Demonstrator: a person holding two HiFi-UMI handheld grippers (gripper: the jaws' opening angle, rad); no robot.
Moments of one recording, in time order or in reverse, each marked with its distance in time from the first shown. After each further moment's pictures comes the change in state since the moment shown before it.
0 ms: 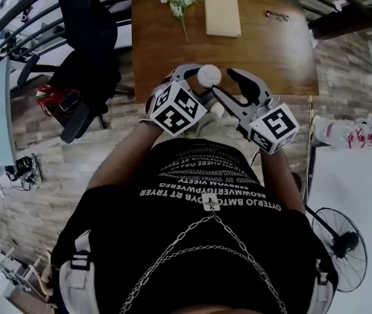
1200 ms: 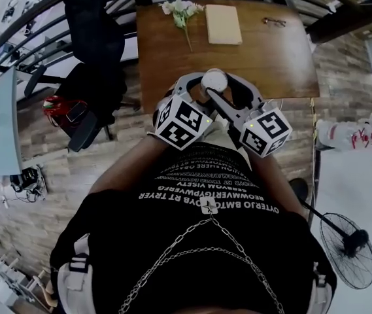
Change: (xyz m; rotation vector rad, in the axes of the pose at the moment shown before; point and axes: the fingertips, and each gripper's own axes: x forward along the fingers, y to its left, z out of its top) left arm -0.041 -0.010 0.017 -0.027 -0.101 0.068; right arm 0.013 0.026 0.012 0.161 -0.109 -0.081
